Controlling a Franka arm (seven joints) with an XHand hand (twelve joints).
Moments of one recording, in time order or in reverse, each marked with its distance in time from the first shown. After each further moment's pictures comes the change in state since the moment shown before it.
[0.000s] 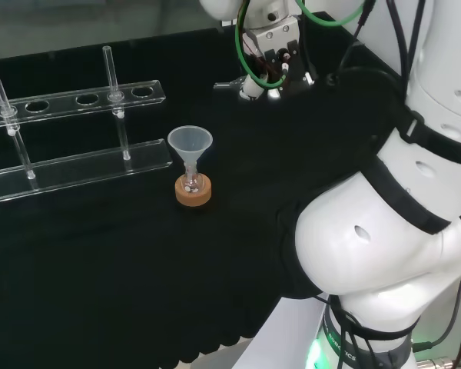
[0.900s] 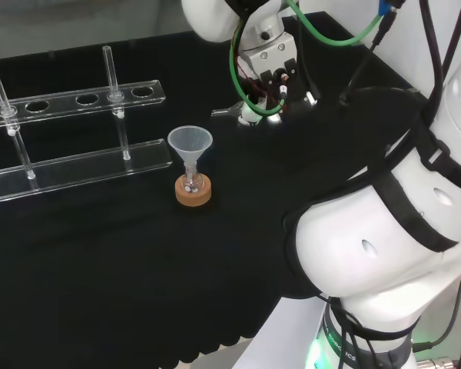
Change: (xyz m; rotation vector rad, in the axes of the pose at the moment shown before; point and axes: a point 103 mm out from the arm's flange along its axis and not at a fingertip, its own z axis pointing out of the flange) arm 0.029 -0.072 0.002 0.066 -0.059 -0.024
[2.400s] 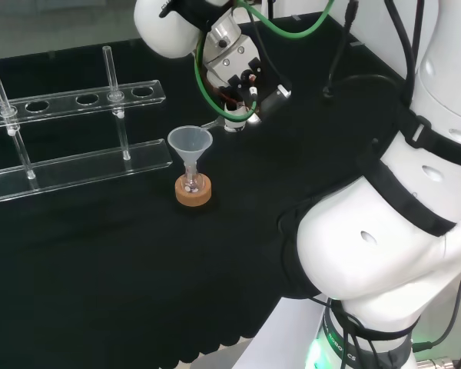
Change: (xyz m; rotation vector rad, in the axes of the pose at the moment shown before) arm 0.033 0.016 -0.011 0.064 -0.249 -0.061
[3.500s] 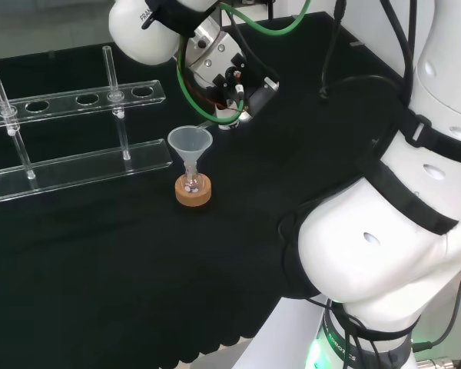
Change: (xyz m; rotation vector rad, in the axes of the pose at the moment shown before) arm 0.010 -0.009 -0.023 -0.006 -0.143 -0.003
